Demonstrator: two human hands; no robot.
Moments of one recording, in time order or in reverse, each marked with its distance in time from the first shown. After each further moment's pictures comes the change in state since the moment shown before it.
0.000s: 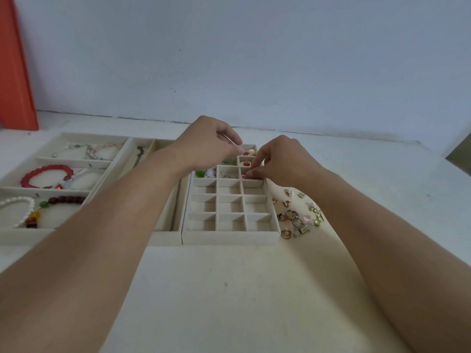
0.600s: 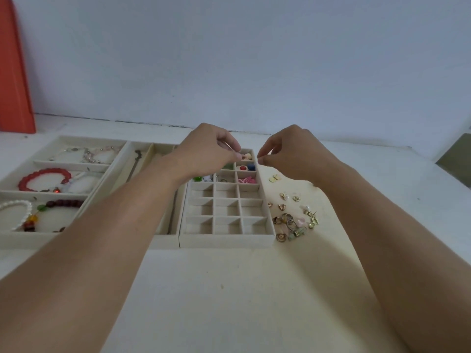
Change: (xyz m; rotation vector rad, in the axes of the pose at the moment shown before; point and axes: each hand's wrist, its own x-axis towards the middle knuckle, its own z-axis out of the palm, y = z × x) left_hand -0.002 0.002 0.004 0.010 -0.010 -0.003; right_hand -0.010 -0.004 -0.034 -0.037 0.066 -0.011
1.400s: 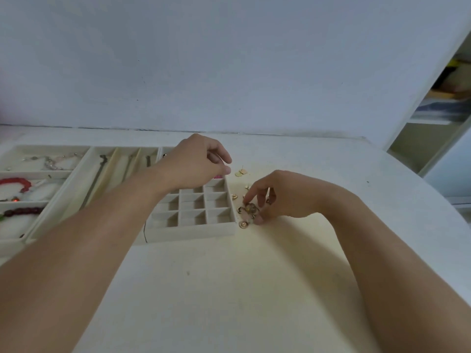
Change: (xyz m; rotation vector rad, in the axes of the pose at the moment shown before) left_hand -0.019 0.023 0.030 0.026 -0.141 0.113; right_hand -0.071 0.056 -0.007 -0.010 -0.444 -0.051
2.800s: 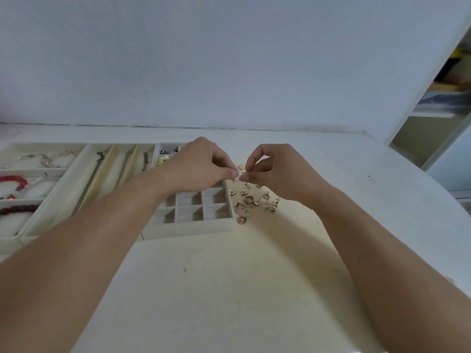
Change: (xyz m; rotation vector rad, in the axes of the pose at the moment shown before) left_hand -0.004 0.008 0.013 0.094 -0.053 0.046; right_hand 0.001 -0.016 0.005 0.429 0.454 0.012
